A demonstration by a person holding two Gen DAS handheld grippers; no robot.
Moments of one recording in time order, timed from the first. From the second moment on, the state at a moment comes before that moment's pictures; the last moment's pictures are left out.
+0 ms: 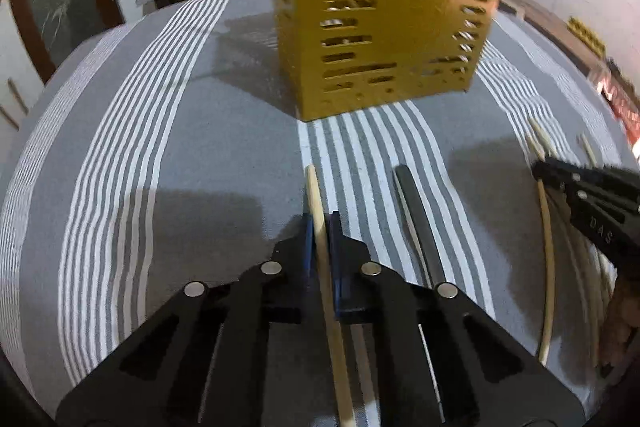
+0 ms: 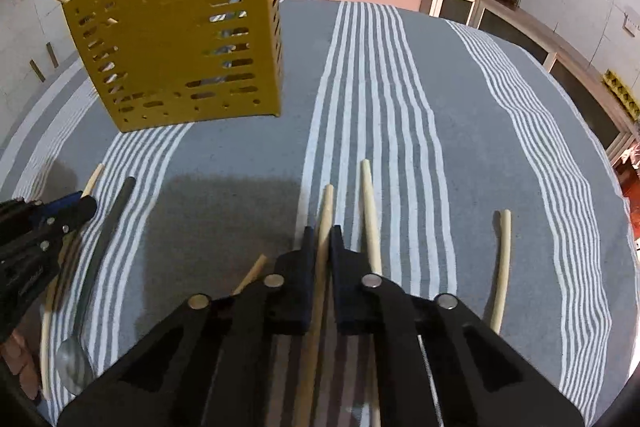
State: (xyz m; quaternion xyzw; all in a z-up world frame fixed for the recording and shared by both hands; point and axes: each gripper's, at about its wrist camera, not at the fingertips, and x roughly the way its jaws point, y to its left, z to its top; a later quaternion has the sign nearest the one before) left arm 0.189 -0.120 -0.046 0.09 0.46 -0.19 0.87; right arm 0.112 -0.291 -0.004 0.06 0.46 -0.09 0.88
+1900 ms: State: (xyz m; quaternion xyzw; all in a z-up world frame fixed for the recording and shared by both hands) left arm 0.124 -0.086 0.130 0.00 0.25 -0.23 0.94; right arm 0.016 -0.296 0.175 0.07 0.19 -0.03 0.98
